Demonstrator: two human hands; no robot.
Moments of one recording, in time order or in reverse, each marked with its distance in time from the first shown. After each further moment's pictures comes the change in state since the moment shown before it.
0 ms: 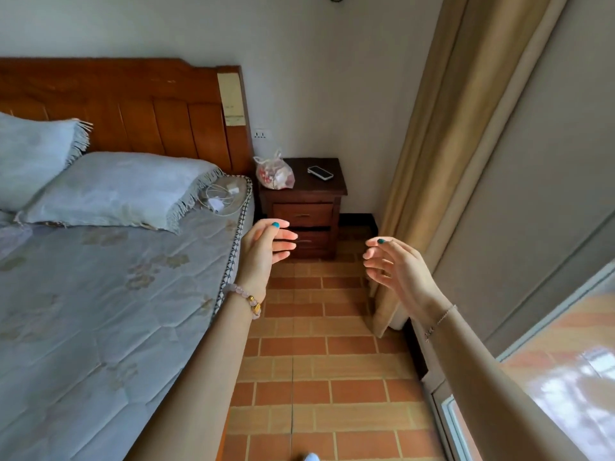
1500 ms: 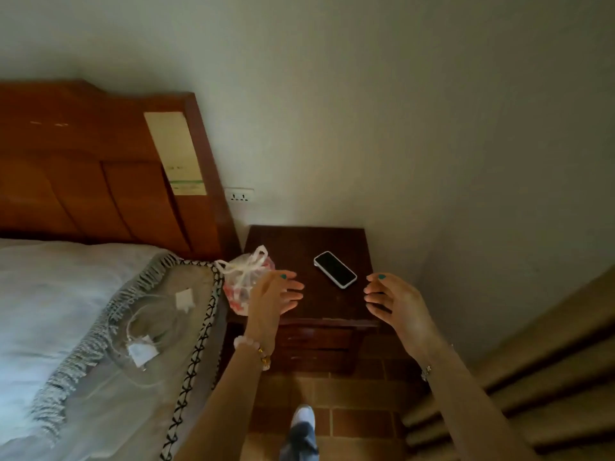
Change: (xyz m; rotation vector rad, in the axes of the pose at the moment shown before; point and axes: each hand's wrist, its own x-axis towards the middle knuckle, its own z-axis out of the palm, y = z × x) left_hand 0.709 -0.087 0.154 -0.062 -0.024 -0.226; right_hand 0.746 -0.045 0.031 0.104 0.049 0.252
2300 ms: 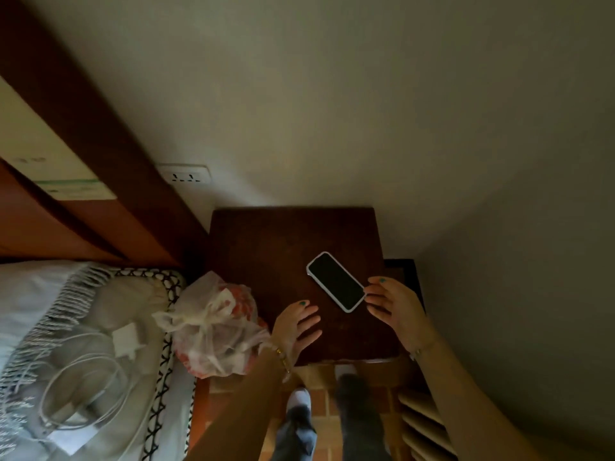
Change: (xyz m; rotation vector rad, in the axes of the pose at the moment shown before) left_hand 0.271 -0.148 0.018 -0.282 0.016 -0.744; right_hand 0.291 0.041 0.004 -0.057 0.163 0.348
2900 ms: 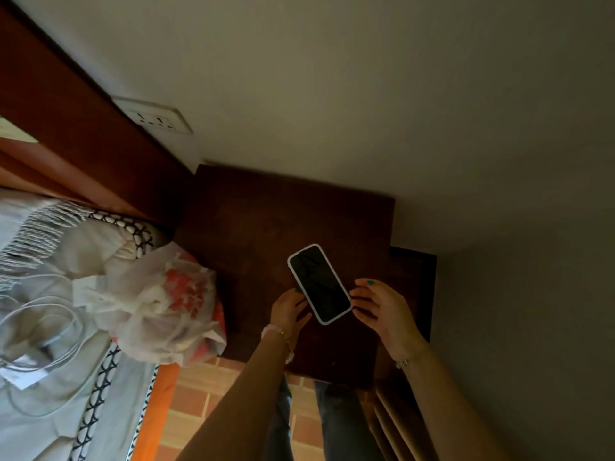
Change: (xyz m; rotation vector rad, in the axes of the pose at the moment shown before) left_hand 0.108 -0.018 0.075 -0.111 0.416 -0.065; right_hand 0.120 -0.010 -0.034 -0.098 -0.170 0.229
